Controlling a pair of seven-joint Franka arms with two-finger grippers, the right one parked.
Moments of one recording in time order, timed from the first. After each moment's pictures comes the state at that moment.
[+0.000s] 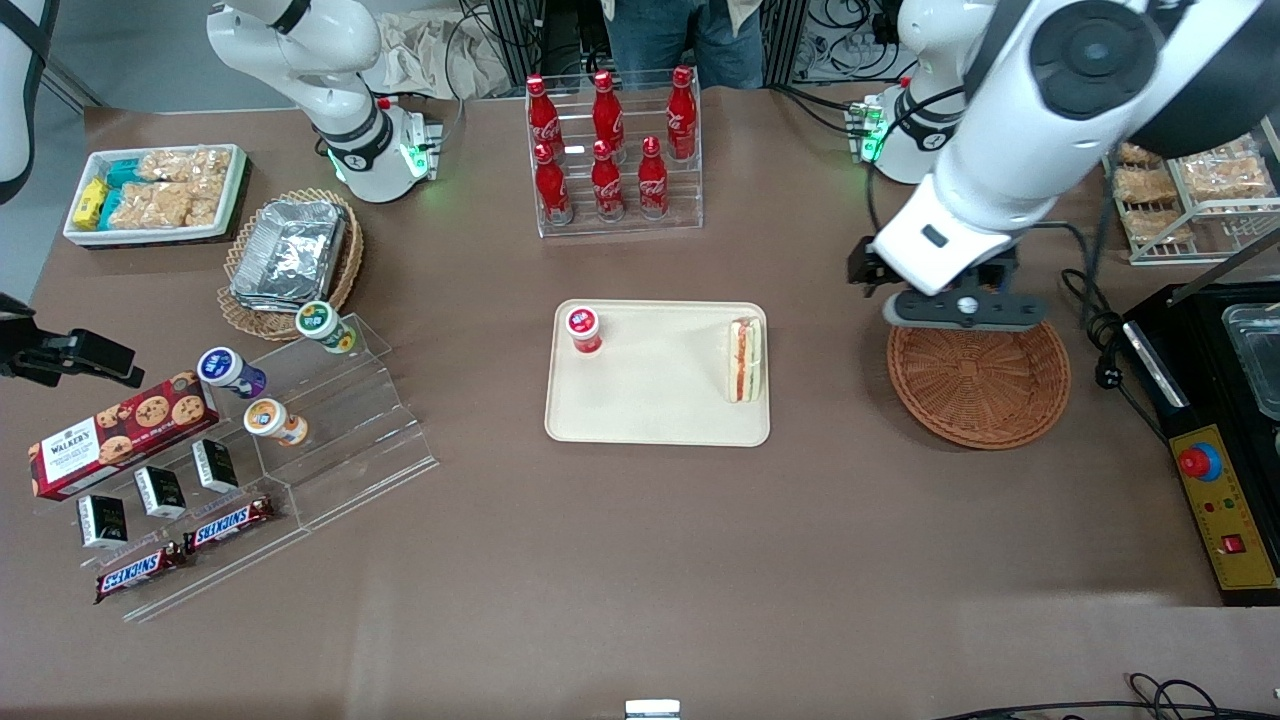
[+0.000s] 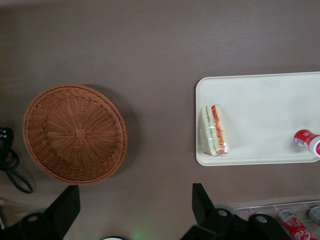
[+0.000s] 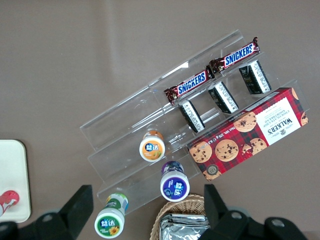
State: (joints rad) arm 0.23 0.15 -0.69 -1.49 0.10 1.51 -0.36
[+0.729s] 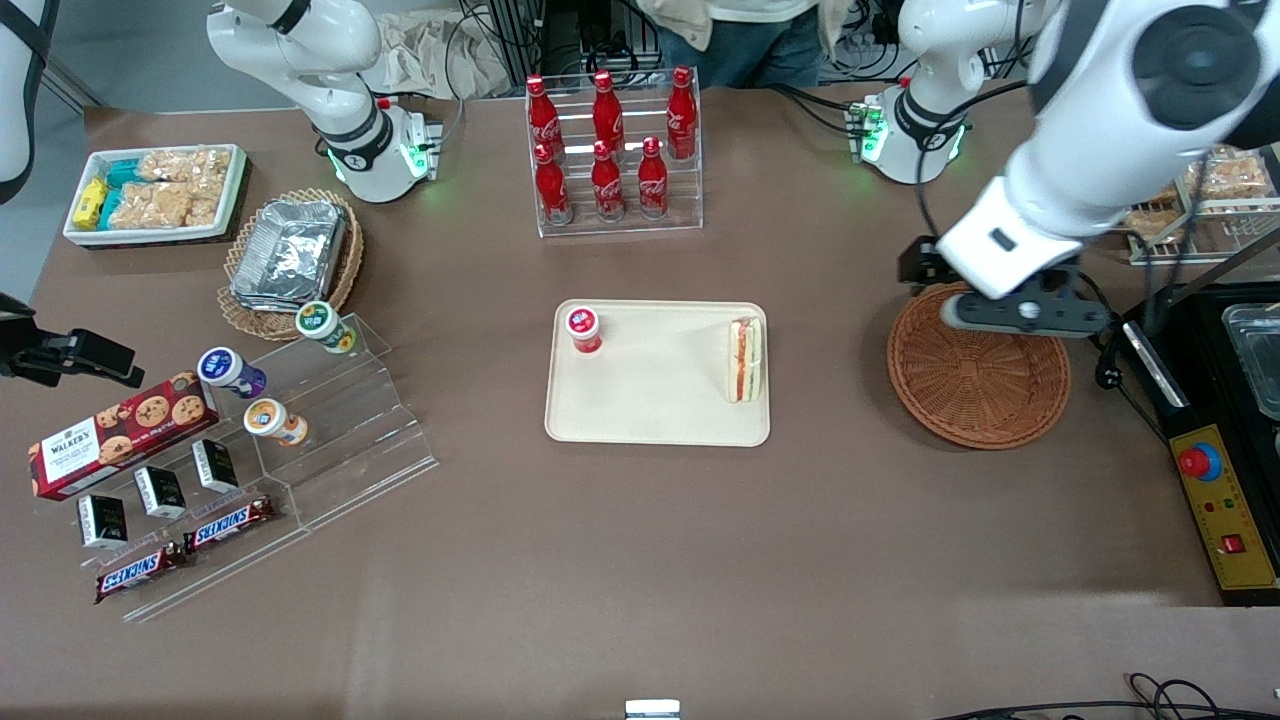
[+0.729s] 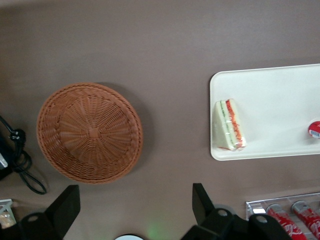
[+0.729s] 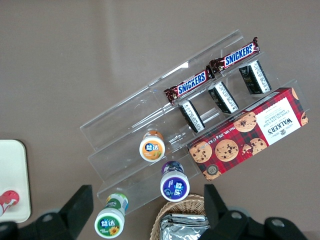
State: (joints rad) arm 0.19 0.07 -0.51 -1.55 0.03 1.52 -0.19
